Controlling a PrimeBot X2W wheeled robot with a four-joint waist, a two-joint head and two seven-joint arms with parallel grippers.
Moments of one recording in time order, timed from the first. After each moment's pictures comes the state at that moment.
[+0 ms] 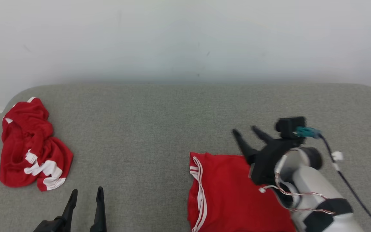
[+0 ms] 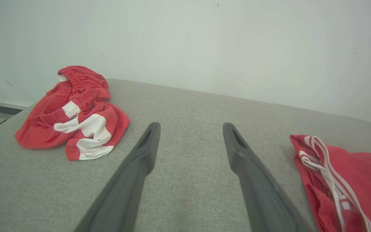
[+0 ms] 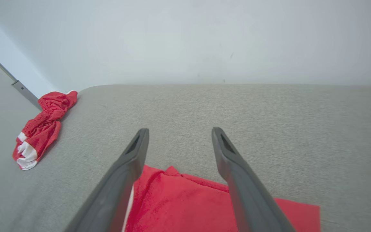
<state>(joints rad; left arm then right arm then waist) 0.00 0.05 0.00 0.22 -0.20 -0.06 -0.26 -0.58 -0.12 0.39 0.63 0.56 0.13 0.15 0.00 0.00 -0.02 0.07</state>
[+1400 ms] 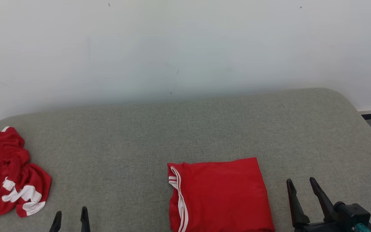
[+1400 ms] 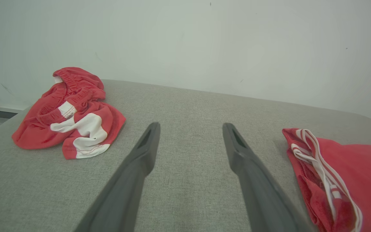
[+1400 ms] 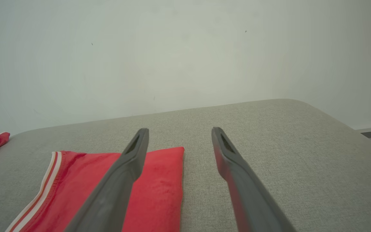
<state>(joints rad) 0.10 0.05 0.08 0.20 -0.19 -0.05 -0.26 -0.02 -0.16 0.11 0.29 0.30 0.13 -0.26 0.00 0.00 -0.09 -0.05</state>
